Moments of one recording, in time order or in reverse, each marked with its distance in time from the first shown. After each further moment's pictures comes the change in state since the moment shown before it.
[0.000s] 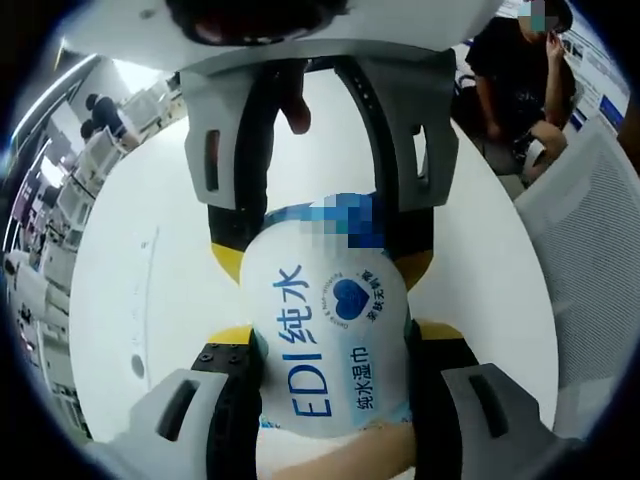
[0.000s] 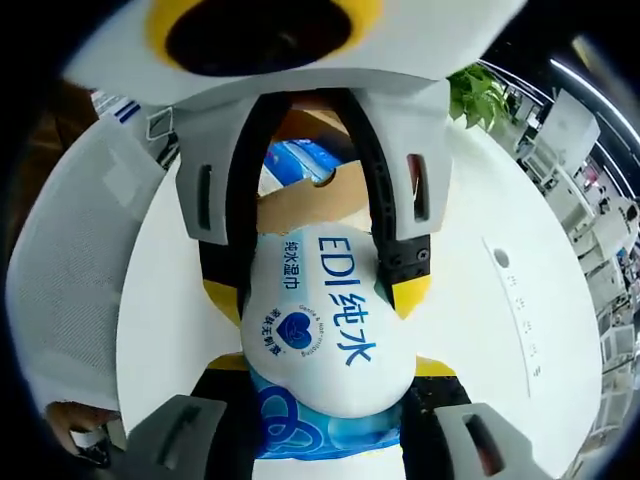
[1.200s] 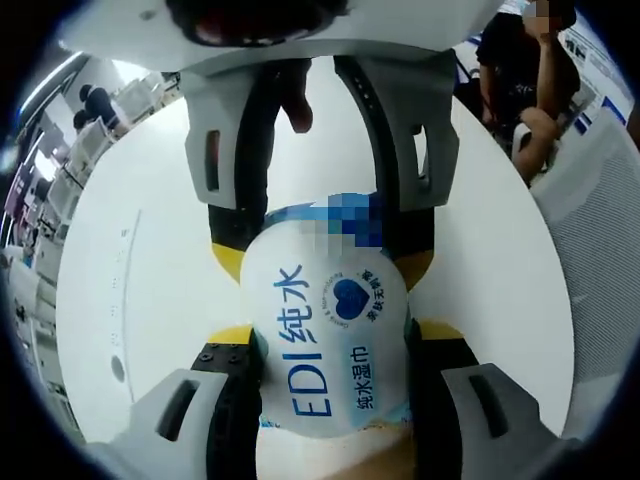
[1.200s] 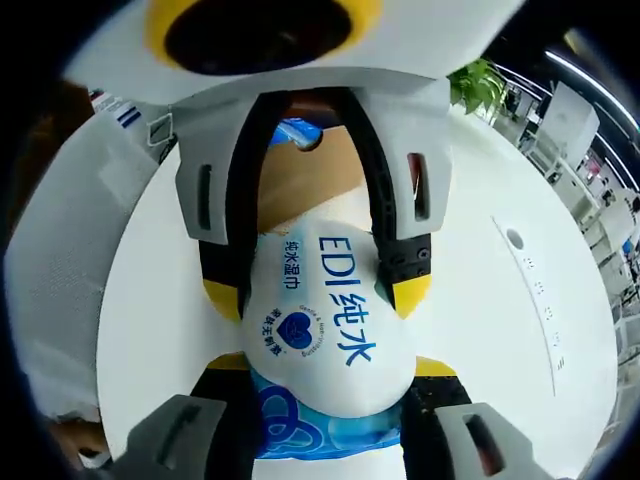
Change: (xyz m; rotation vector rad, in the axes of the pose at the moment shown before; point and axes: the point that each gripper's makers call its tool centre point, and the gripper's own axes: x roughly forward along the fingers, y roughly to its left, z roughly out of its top) left arm 0.037 0.006 -0.016 -0.011 0.030 -0.033; right arm 0.032 -0.006 -0.023 0.024 -0.026 0.029
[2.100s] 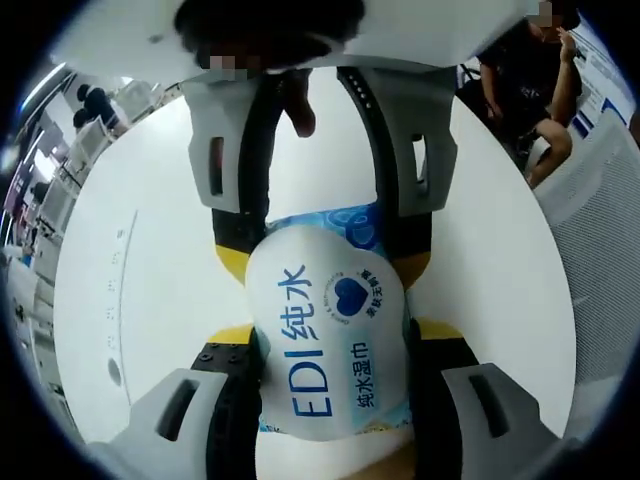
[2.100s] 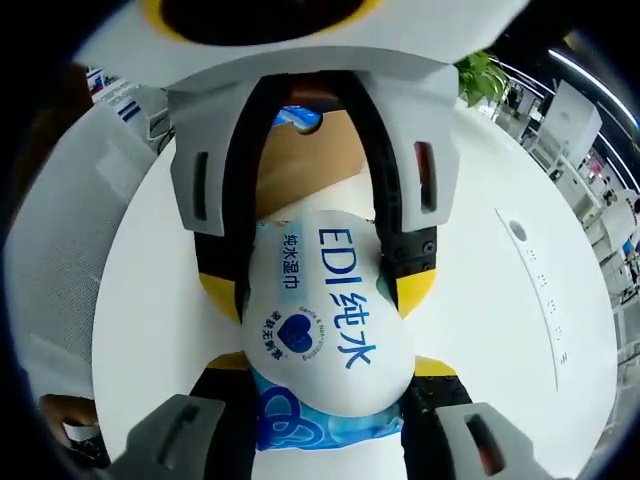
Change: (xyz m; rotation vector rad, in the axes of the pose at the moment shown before) left arm 0.007 -0.001 0.003 0.001 -0.005 -0.008; right arm 0.004 0.000 -0.011 -0.003 0.028 -0.001
